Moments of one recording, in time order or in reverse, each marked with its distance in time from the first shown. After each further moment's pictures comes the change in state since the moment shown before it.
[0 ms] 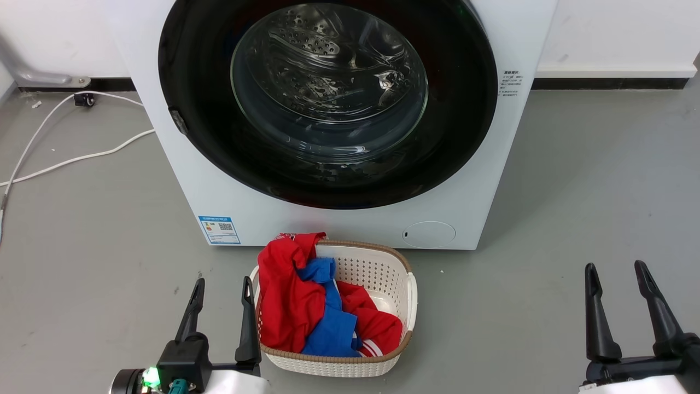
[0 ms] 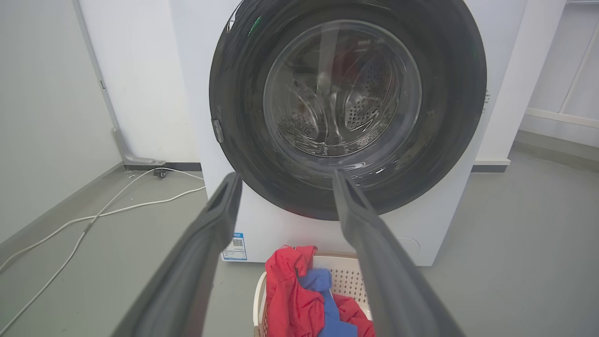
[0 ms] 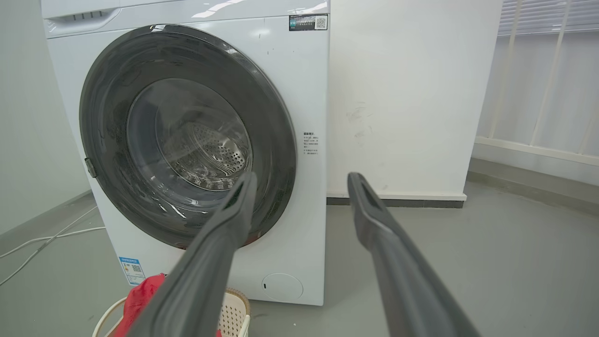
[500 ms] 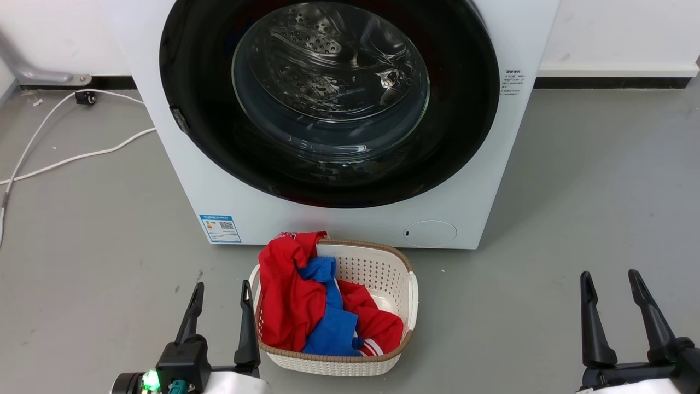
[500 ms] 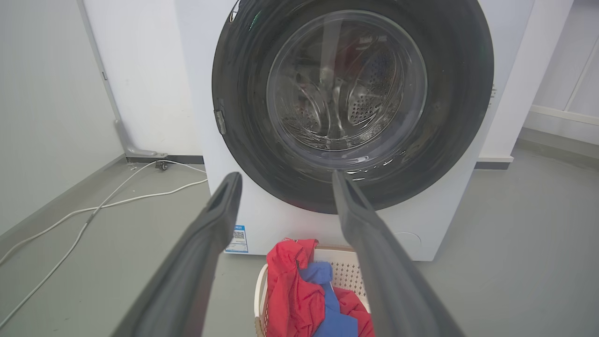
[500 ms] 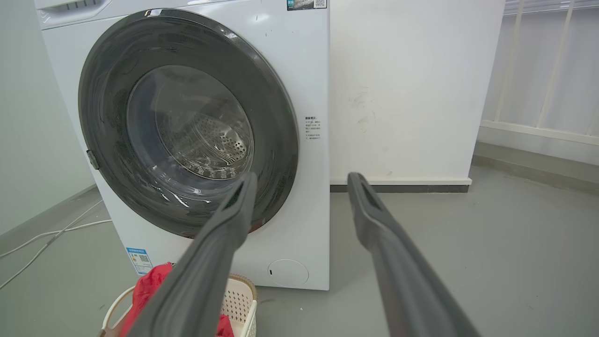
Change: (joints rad) left arm 0.002 -0.001 0.005 0.017 -0.010 0.001 0.000; right arm 0.006 0.000 0.004 0.038 0.027 0.000 0.000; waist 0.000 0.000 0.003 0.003
